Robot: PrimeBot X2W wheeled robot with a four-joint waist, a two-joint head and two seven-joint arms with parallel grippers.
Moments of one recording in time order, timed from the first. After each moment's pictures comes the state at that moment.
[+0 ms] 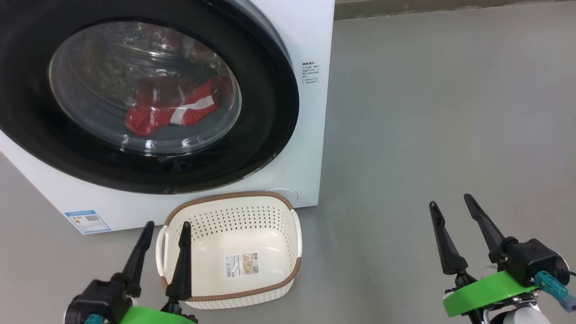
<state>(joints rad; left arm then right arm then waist) -0.07 0.04 -0.06 0.13 -0.28 -0.08 -0.23 -0.03 -0.08 0.01 0.15 0.26 0.12 -0.23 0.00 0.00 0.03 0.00</state>
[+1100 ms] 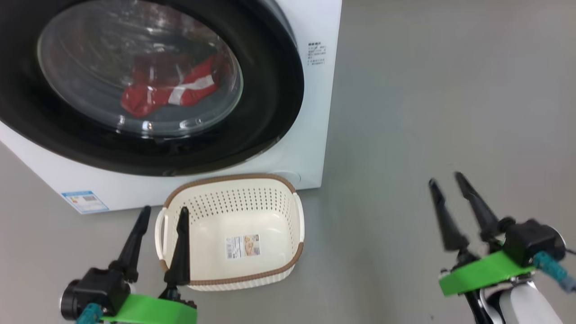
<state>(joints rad) -0.11 0.04 -0.05 0.13 -0.23 -0.07 -0.25 -0.11 -0.10 0.04 0.16 0.23 0.12 -0.26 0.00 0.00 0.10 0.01</state>
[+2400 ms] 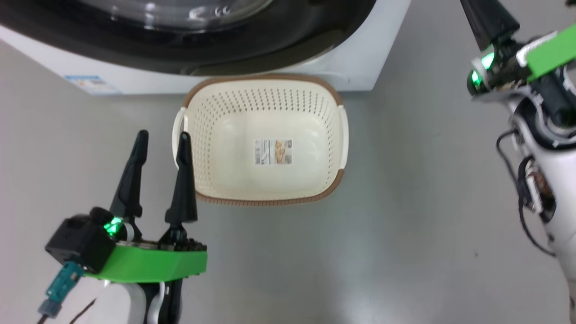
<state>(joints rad) -0.30 0.04 -0.13 0.00 -0.36 -0.01 -0.25 -0.83 -0.26 0.22 0.32 1.75 0.12 0.18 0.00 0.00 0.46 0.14</state>
